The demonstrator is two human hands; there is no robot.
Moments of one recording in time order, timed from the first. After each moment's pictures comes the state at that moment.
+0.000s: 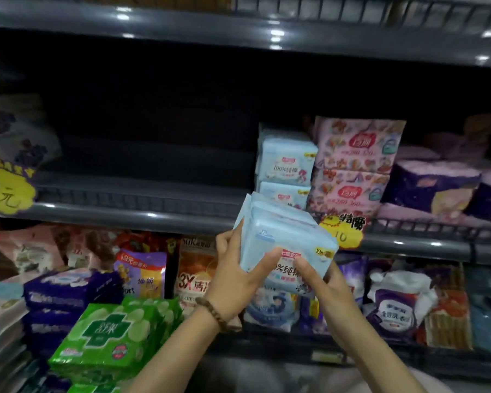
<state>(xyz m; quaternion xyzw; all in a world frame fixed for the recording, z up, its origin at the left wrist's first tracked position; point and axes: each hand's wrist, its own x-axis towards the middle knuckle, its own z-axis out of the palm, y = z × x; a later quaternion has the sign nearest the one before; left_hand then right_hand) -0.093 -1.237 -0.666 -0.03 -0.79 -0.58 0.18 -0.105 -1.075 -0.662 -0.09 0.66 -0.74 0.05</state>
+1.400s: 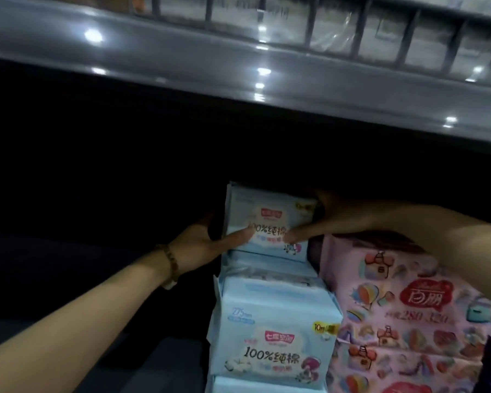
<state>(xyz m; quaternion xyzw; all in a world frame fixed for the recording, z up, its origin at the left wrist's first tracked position) -0.425 -1.311 -0.541 -0.07 -0.82 -0.54 0.15 -0.464 -1.090 -0.446 -0.30 0.93 -0.22 0.03</state>
